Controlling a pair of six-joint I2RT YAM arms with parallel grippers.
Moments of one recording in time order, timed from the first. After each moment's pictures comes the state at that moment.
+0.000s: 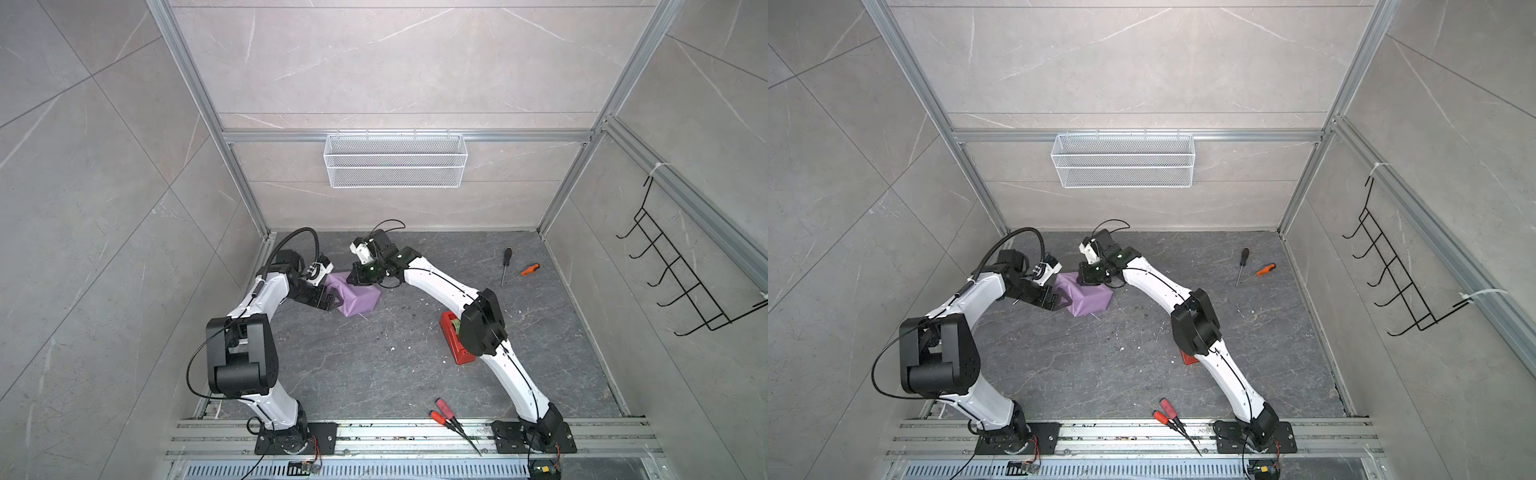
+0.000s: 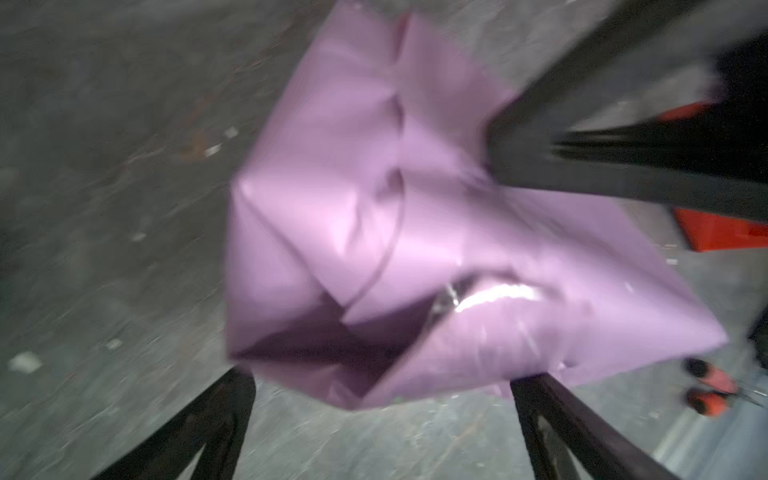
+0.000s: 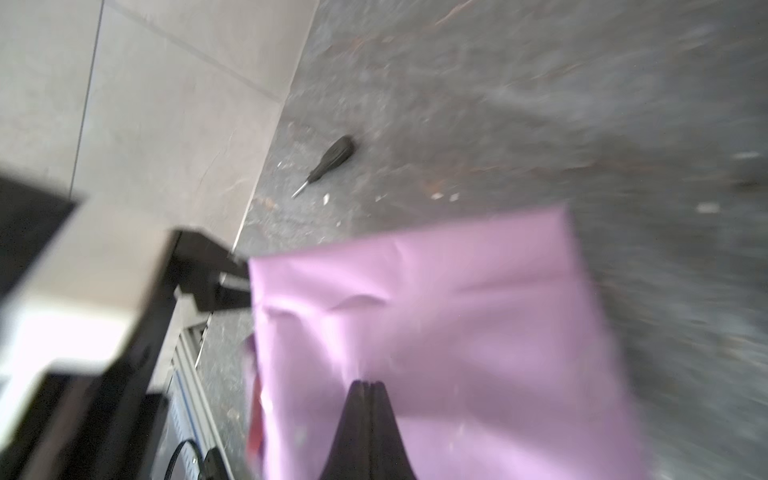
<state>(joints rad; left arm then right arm) 0.09 1.67 1.16 -0.78 0.47 0.45 0.79 2.53 2.43 -0.70 -0.46 0.51</state>
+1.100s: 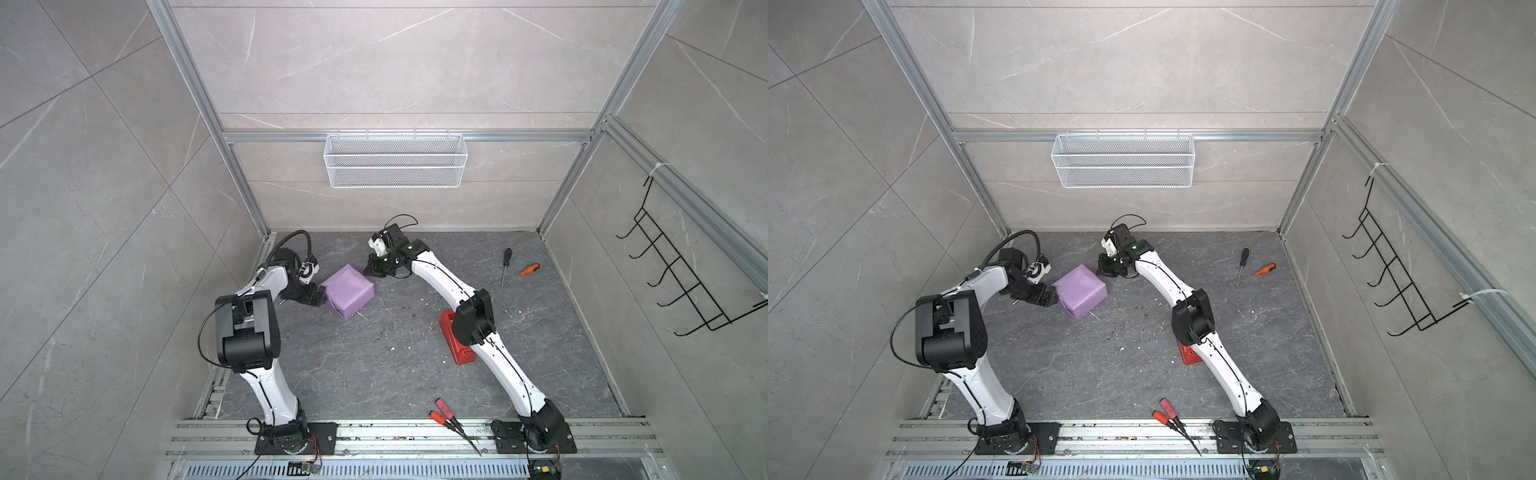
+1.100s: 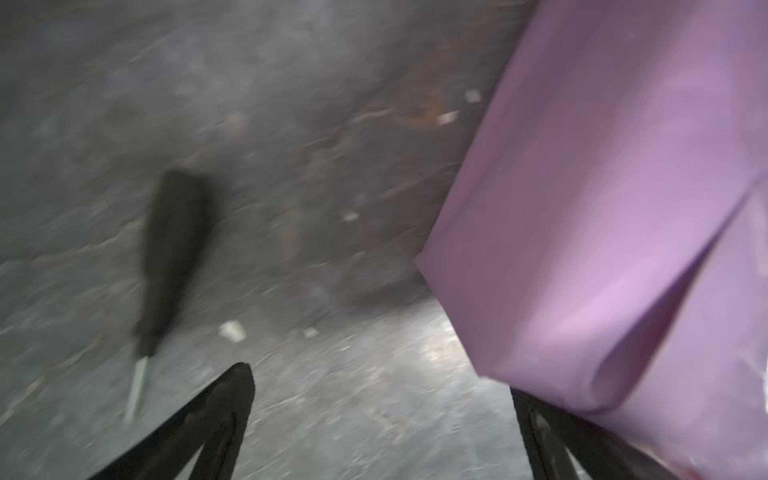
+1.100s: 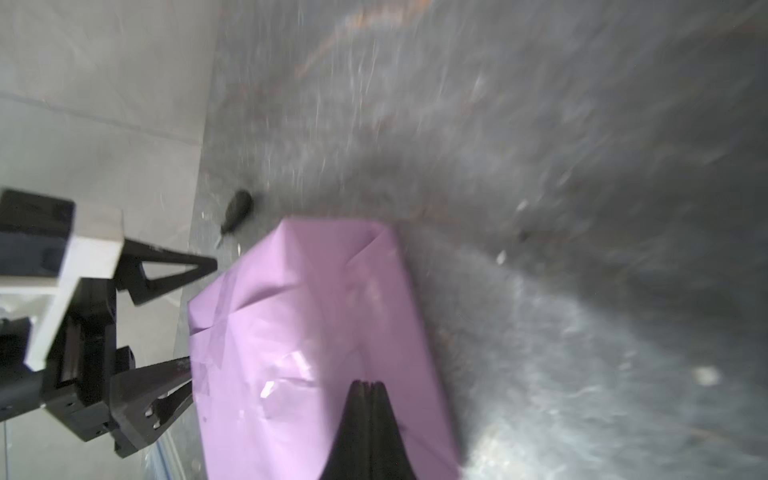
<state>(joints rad) 0.09 1.87 1.29 -0.70 0.24 0.41 0.64 2.77 2.75 -0.87 -0.48 0.51</state>
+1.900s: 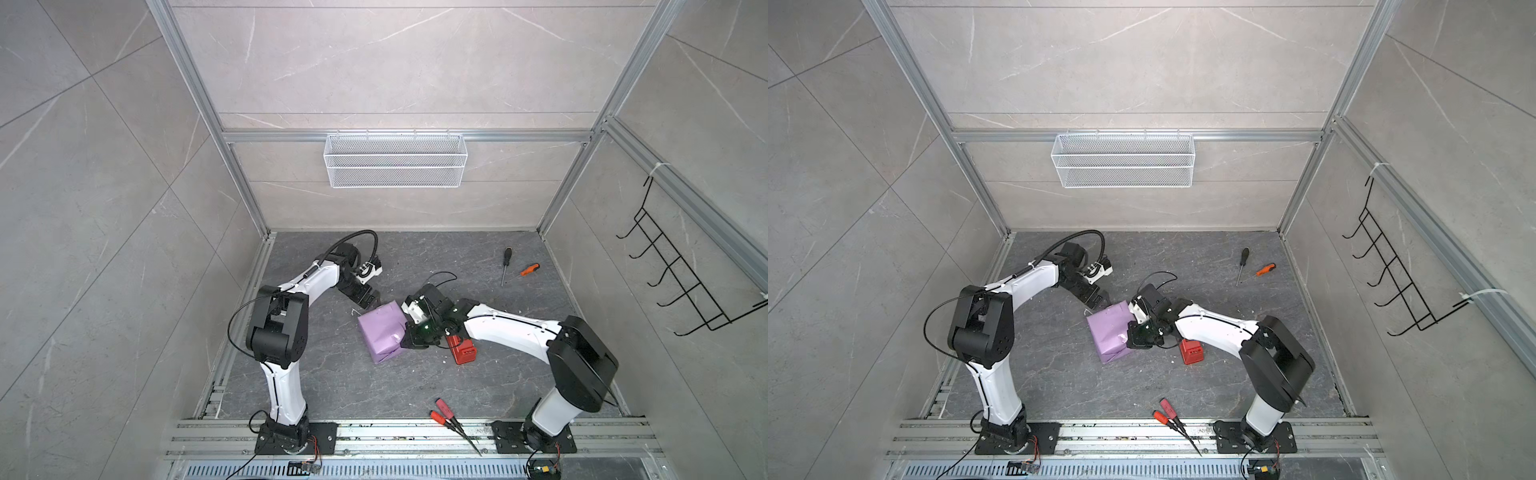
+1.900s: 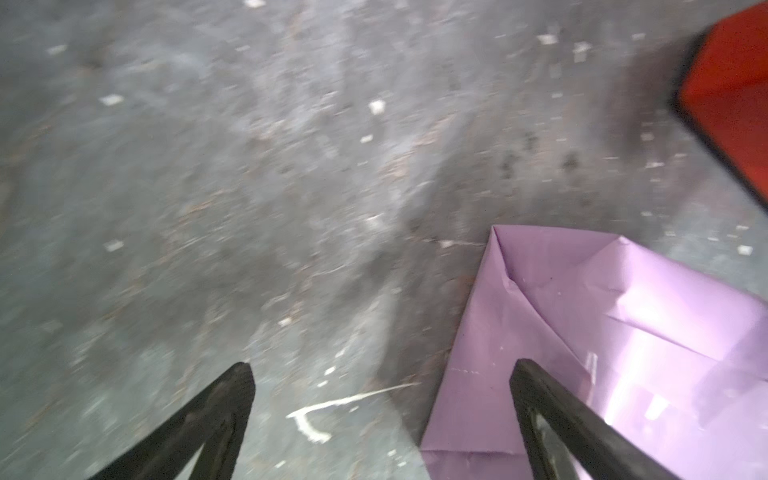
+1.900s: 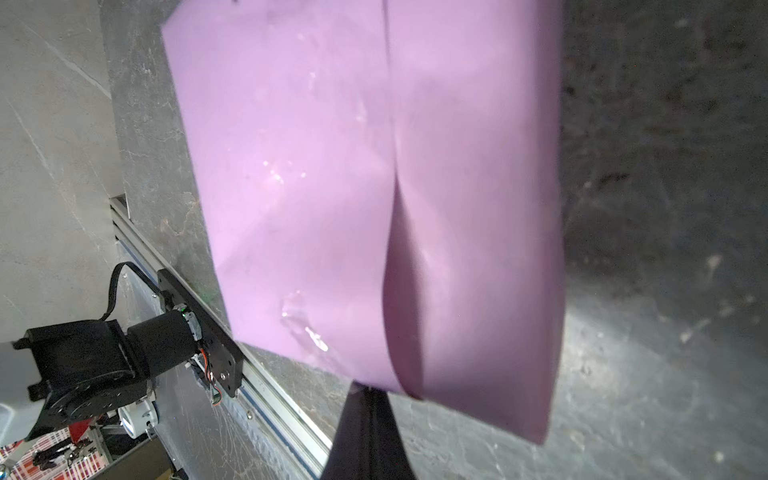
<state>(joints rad) -0.32 1.92 1.41 -0.77 0.41 0.41 0.81 1.63 1.05 -0.46 -0.41 0.66</state>
